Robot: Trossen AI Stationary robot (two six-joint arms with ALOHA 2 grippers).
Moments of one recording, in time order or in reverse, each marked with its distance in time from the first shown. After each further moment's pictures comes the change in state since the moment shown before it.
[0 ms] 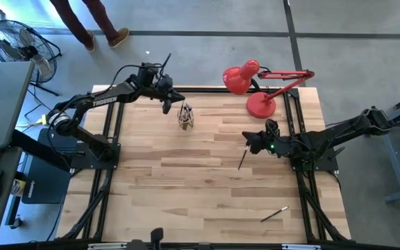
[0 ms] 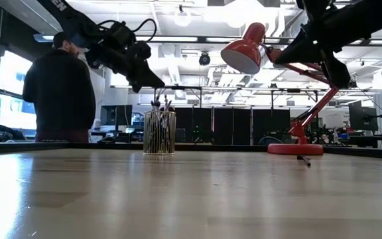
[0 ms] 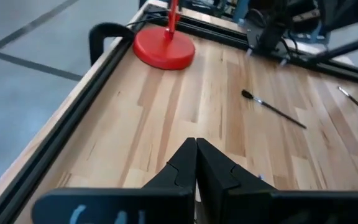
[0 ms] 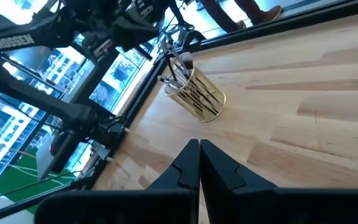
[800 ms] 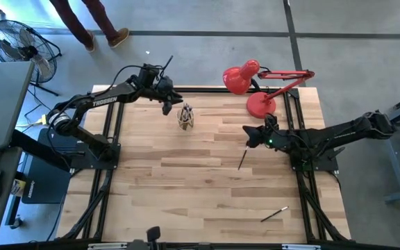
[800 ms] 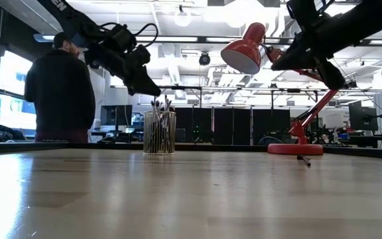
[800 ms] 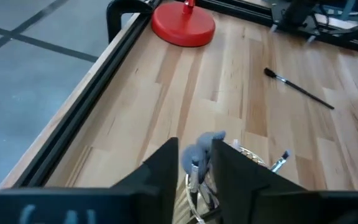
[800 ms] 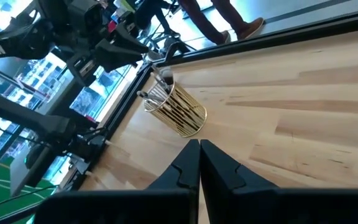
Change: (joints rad) left arm -0.004 0.000 0.000 -0.082 -0.099 0.058; right arm -0.116 0.000 0.000 -0.009 -0.051 -0.061
